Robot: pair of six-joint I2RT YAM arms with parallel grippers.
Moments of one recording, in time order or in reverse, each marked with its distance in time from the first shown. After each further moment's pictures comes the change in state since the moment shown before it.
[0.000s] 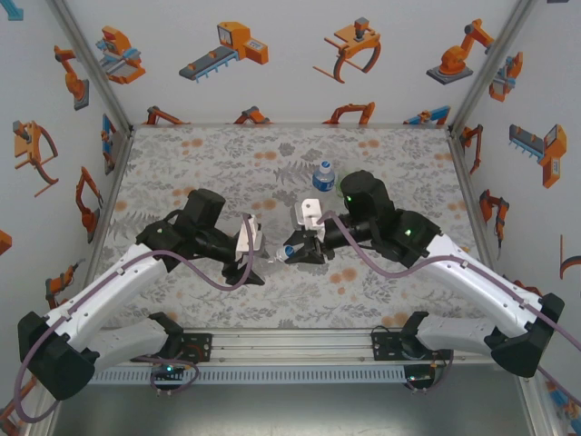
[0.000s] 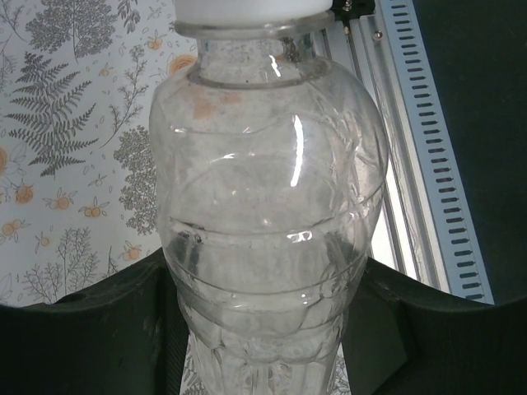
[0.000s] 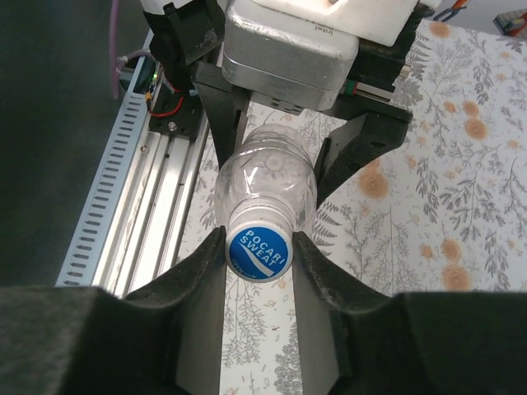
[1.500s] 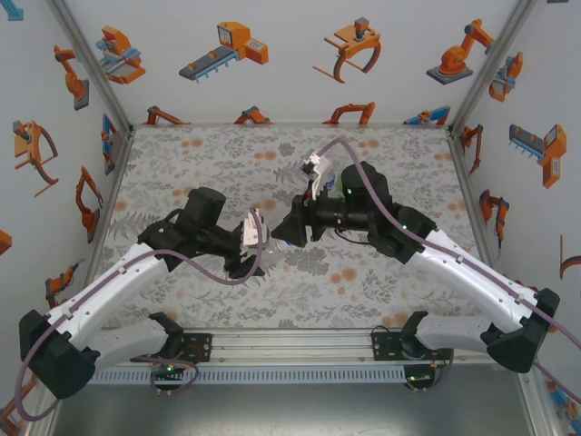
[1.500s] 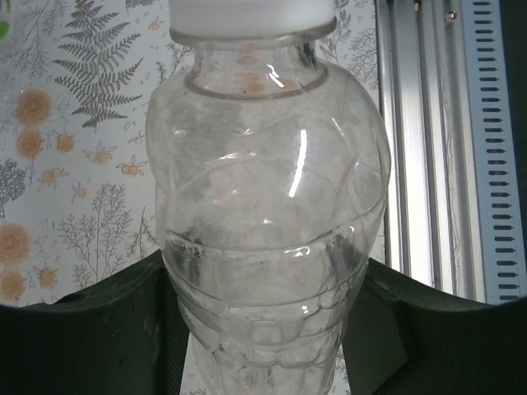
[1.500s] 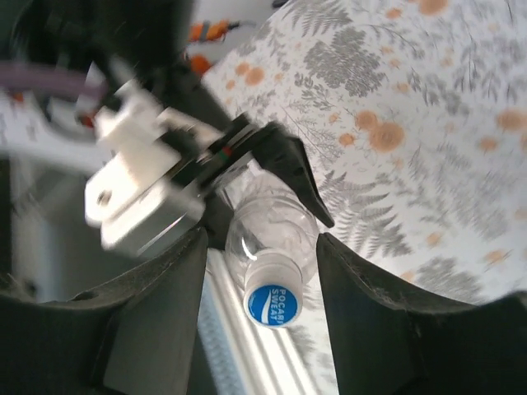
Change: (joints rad) left arm -0.001 0.009 -0.004 0.060 -0.145 -0.079; right arm -0.001 0.038 0.048 0.127 0.319 0.732
